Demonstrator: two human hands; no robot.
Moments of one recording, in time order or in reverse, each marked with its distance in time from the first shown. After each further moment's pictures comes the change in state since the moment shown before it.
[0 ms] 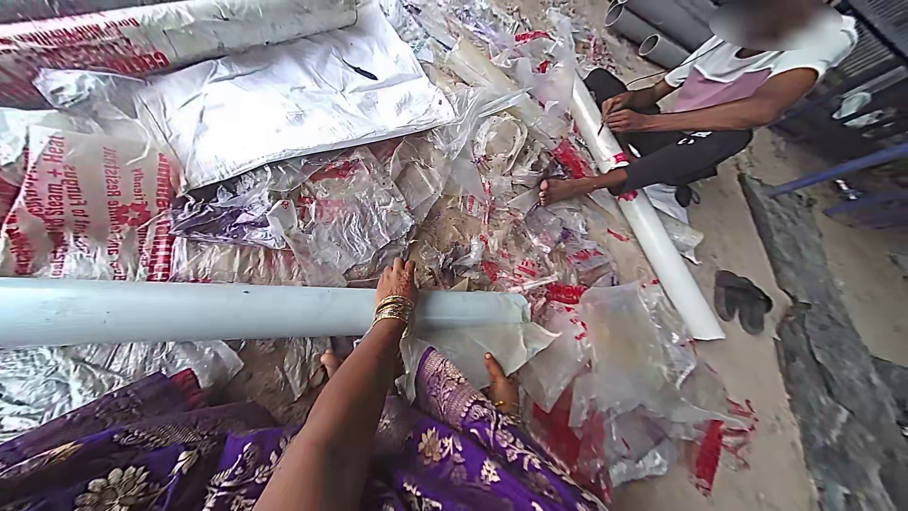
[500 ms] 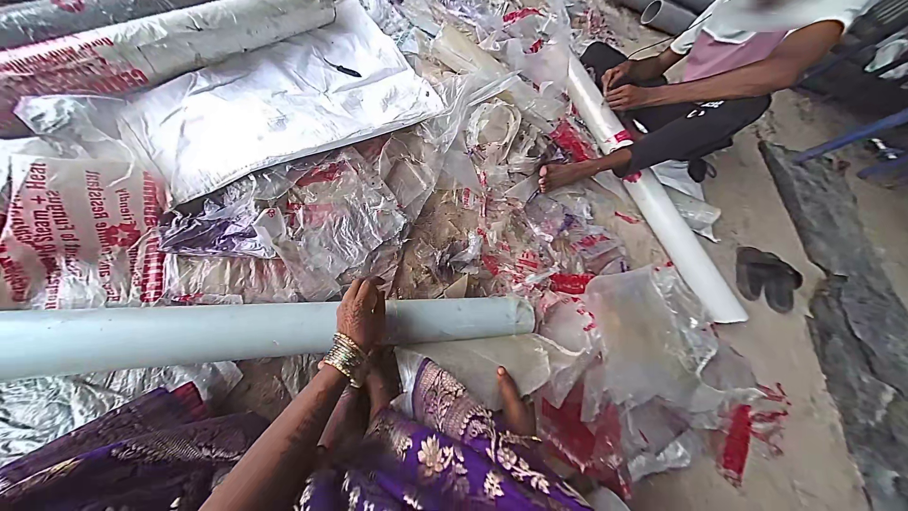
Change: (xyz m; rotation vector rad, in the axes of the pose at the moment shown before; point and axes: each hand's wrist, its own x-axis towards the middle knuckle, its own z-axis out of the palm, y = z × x) left_hand -0.043 -0.064 0.013 -0.224 0.576 0.401; right_hand -0.020 0.000 -0.029 0.107 -0.100 -0.219
